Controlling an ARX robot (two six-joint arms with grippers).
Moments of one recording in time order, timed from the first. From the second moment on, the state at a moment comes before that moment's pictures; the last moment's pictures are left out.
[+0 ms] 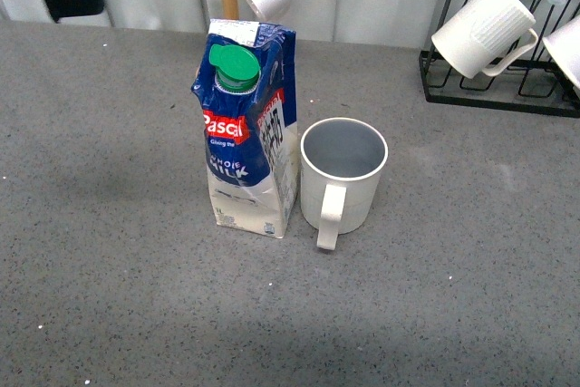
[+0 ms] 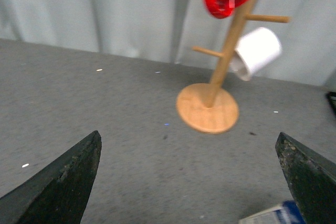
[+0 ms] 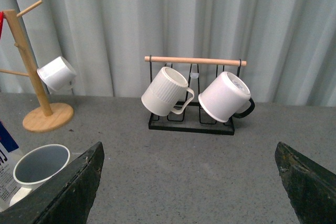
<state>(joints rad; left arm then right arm) -0.19 1.50 0.53 0.78 -0.23 -0.11 0.00 0.00 0.01 0.00 0.00 0.00</state>
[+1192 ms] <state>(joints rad) 0.00 0.83 0.03 0.79 0.00 -0.01 0.00 0.00 0.01 0.00 0.00 0.00</state>
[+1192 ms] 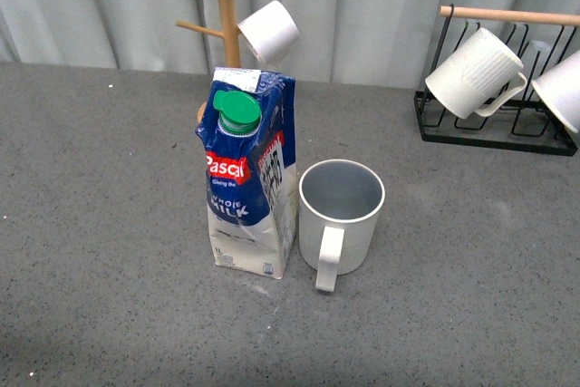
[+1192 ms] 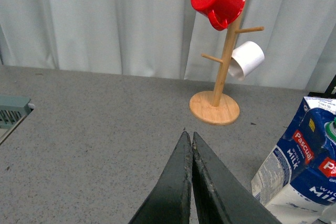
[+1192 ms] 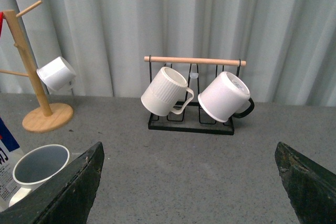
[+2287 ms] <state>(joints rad) 0.00 0.24 0.02 0.25 0.00 -0.01 0.00 0.00 0.01 0.00 0.00 0.00</state>
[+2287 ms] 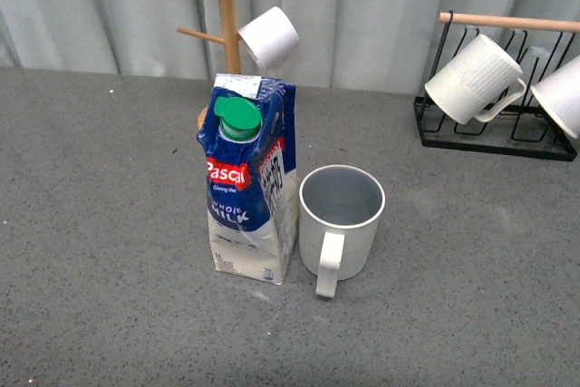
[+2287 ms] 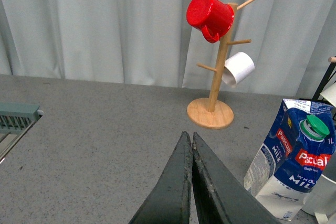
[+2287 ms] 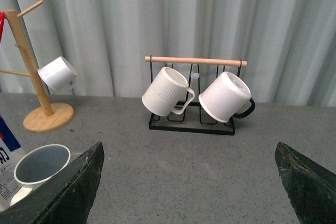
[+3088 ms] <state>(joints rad) 0.00 0.00 0.02 0.00 0.00 -0.01 0.00 0.00 0.01 0.00 0.00 0.00</state>
